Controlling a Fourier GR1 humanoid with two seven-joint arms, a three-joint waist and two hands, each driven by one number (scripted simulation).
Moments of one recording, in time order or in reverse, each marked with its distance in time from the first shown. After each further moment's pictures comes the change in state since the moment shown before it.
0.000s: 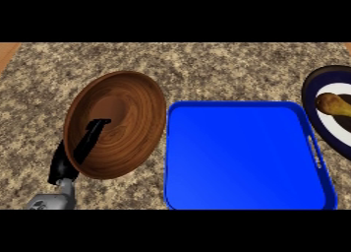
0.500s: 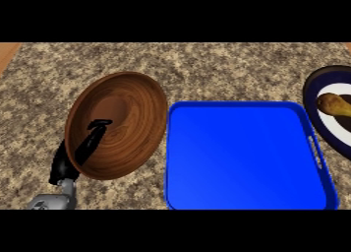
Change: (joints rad) left arm 0.002 -0.007 -0.004 -0.006 -0.007 0.003 0.001; right arm 0.022 -0.047 -0.042 0.019 -0.041 -0.004 -0.008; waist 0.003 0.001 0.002
